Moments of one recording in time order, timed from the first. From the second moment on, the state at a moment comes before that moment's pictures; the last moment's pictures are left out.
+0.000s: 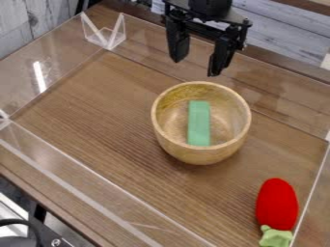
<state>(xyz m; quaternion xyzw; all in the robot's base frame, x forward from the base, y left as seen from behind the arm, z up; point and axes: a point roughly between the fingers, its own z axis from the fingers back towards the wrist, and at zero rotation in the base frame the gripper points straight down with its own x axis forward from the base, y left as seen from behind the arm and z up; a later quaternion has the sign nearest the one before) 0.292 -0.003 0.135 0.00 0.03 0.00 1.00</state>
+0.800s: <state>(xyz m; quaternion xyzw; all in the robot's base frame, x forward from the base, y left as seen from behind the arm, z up) 0.259 -0.089 0.098 -0.01 0.09 0.01 1.00</state>
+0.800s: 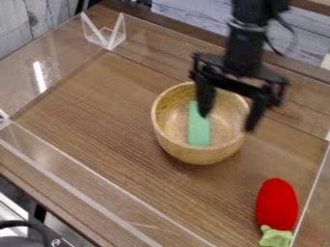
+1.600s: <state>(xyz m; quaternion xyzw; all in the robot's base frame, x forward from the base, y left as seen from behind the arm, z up) 0.235 -0.153 0.052 -0.03 0.09 0.05 0.99</state>
